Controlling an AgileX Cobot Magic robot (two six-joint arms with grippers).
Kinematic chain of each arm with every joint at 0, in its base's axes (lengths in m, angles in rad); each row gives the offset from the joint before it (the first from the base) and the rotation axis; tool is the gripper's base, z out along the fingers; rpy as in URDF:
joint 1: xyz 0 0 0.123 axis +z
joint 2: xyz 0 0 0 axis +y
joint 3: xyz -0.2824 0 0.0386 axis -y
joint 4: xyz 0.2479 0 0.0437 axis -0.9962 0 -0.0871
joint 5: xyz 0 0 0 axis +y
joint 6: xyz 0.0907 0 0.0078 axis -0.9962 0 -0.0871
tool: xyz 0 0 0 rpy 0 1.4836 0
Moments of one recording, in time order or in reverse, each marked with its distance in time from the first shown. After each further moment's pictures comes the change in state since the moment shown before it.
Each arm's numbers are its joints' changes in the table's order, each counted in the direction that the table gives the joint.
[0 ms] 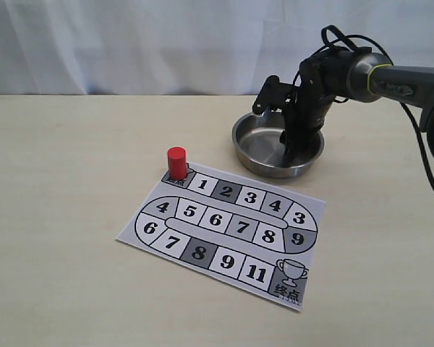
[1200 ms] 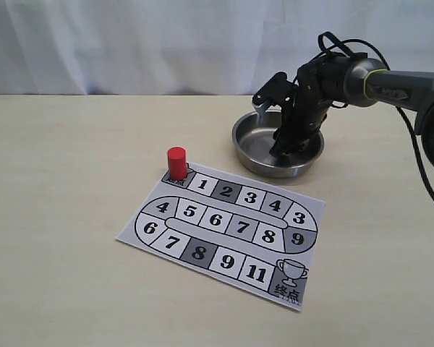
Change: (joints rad) left arm 0.000 0.000 0.000 0.000 0.000 0.000; right arm 0.002 0.019 0.002 0.003 -0.027 -0.298
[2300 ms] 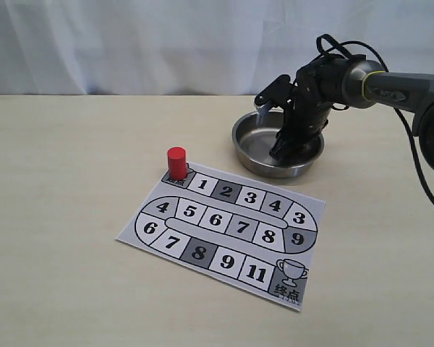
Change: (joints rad) left arm 0.000 0.000 0.000 0.000 0.000 0.000; right arm 0.000 0.012 0.004 0.019 0.034 -0.078
